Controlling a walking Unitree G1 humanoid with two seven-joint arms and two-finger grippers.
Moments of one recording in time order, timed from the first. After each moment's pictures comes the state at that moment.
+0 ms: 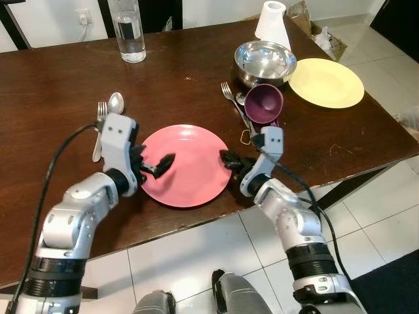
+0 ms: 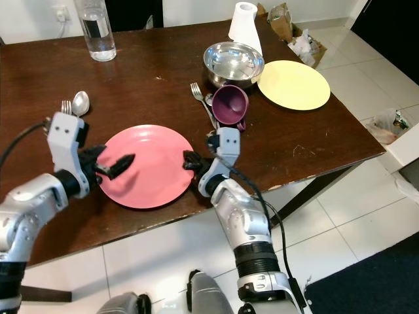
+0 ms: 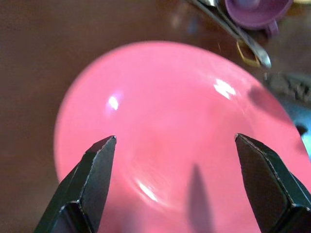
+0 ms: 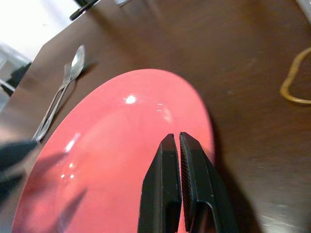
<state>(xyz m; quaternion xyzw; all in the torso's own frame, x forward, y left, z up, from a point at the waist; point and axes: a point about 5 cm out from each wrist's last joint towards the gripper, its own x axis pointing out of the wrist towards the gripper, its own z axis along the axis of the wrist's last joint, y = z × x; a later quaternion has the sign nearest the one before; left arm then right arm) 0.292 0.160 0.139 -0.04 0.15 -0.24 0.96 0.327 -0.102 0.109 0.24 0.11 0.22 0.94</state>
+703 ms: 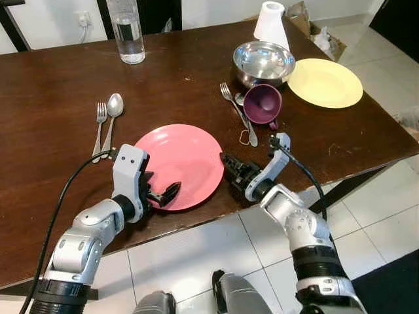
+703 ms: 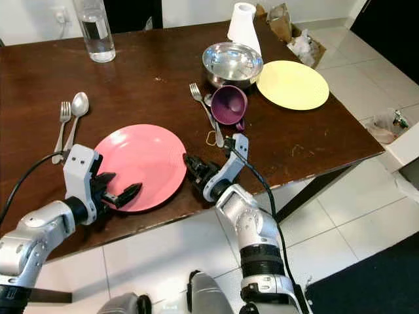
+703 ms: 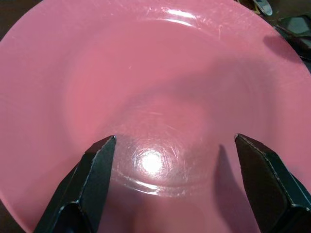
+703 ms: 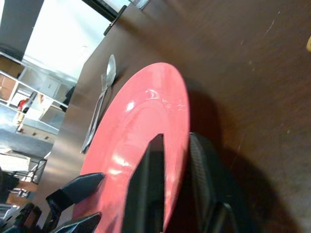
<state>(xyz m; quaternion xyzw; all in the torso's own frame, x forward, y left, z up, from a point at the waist) 0.276 0.158 0.106 -0.01 0.18 -0.23 0.95 0.317 -0.101 0.101 0.35 0.14 0.26 0.89</state>
